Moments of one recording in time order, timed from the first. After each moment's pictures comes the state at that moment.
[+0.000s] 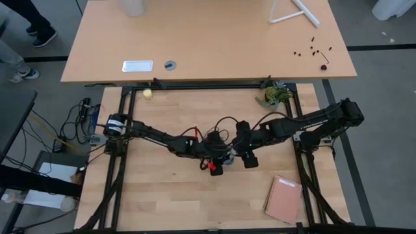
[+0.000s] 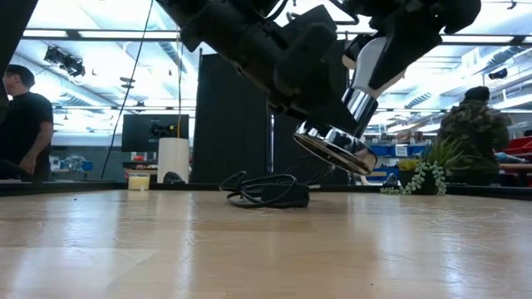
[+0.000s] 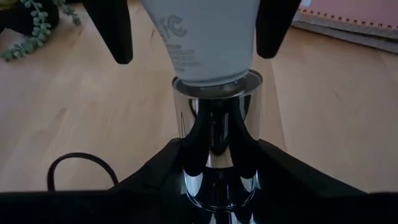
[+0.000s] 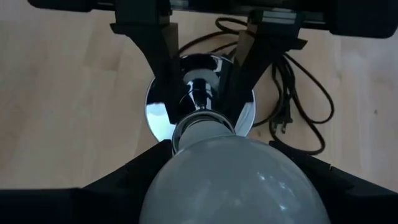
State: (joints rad) left arm -0.15 1.93 1.26 0.07 -0.25 -0.06; right arm 0.17 1.41 1.06 -0.65 0.10 -0.02
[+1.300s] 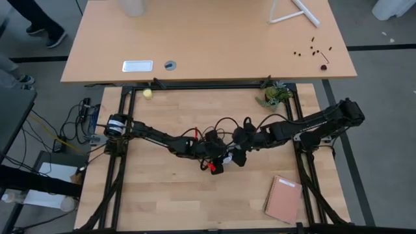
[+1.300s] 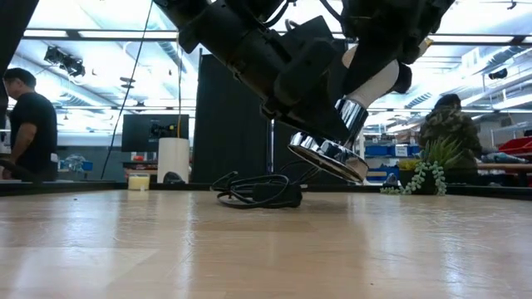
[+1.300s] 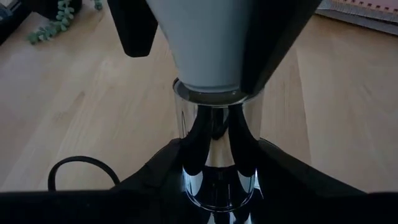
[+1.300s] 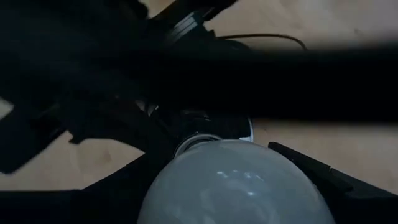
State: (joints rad) left arm -0.16 1.94 1.25 0.06 -0.33 -0.09; right arm 0.18 1.40 0.97 -0.49 0.24 0.63
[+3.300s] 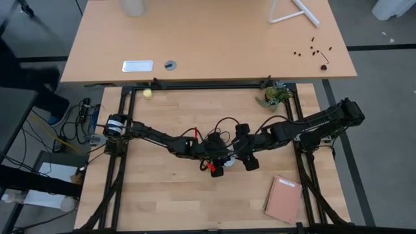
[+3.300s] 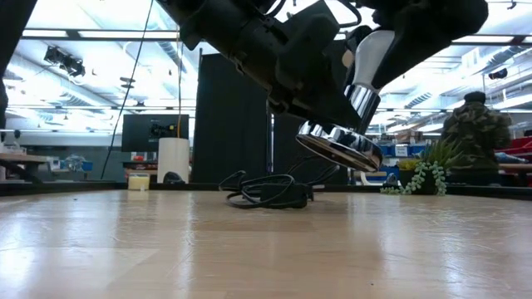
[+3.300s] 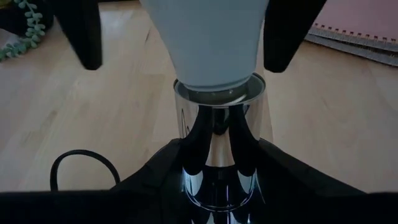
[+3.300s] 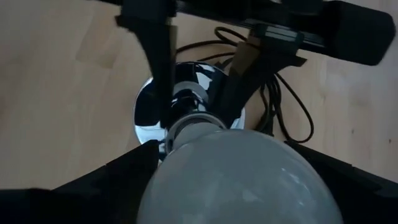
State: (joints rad) left arm -0.17 1.93 1.26 0.09 -0.24 -0.08; right arm 0.23 1.40 1.04 -0.62 0.19 -0.10
